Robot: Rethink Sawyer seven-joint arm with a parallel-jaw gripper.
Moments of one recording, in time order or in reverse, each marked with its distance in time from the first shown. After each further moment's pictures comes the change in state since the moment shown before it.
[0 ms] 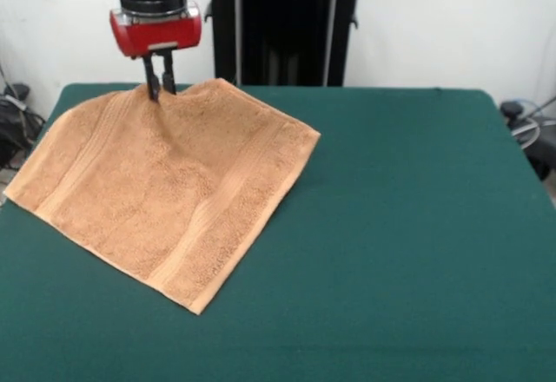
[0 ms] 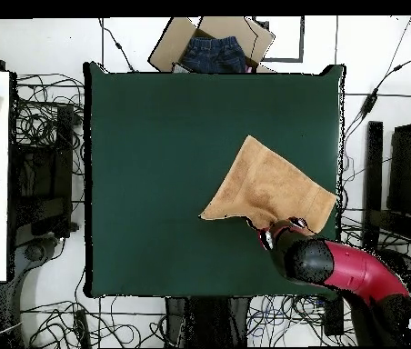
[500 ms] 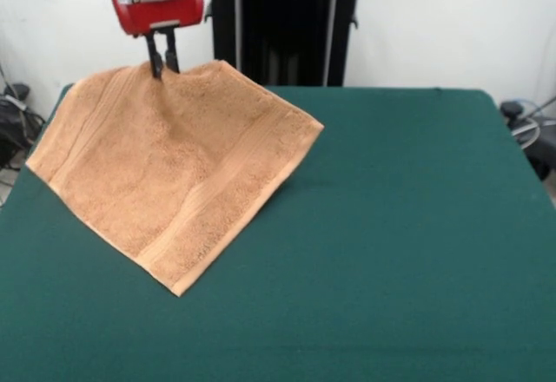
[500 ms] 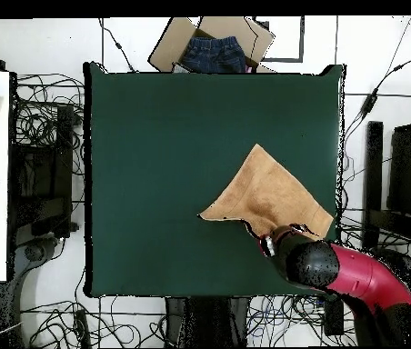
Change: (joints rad) arm 0.000 -0.065 0.000 0.028 0.047 0.100 0.000
